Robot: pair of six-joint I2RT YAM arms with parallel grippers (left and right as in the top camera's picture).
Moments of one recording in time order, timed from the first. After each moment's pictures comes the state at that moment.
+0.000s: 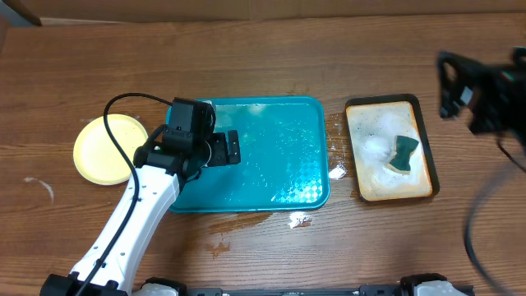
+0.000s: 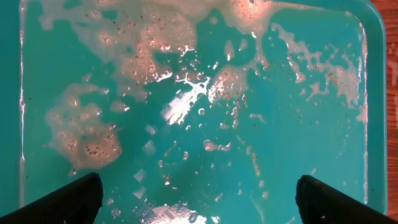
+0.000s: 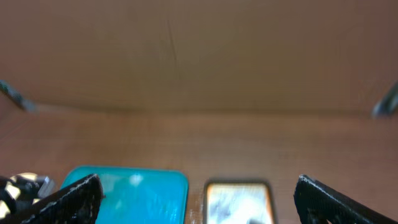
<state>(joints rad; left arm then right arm) -0.24 1.39 0.99 -0.66 0.07 -0.34 0.12 1.29 2.28 -1.36 -0.04 0.09</state>
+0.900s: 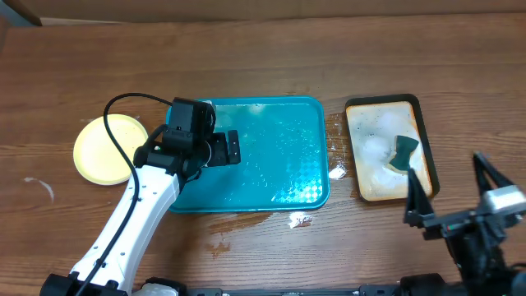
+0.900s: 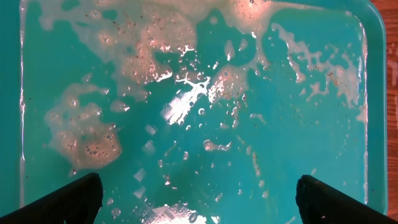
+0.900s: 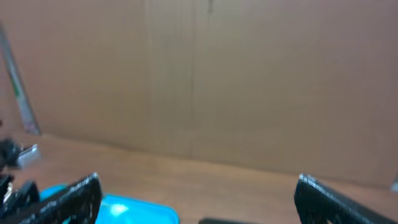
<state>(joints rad) -0.24 1.39 0.99 -0.66 0.07 -0.34 0.12 0.22 0.73 -0.44 -0.13 -0.01</state>
